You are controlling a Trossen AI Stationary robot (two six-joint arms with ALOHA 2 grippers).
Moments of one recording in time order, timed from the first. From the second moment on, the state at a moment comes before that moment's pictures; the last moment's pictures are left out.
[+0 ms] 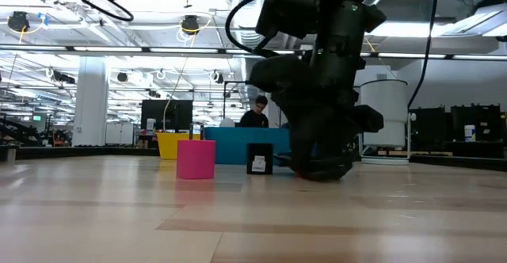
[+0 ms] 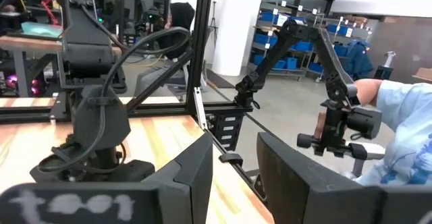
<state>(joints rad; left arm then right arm) -0.33 0.55 0.39 0.22 0.15 -0.16 0.16 1.99 1.26 -0.58 -0.05 0.99</state>
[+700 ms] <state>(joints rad) -0.33 0.55 0.39 0.19 0.14 -0.16 -0.06 1.66 1.26 -0.54 0.13 0.76</state>
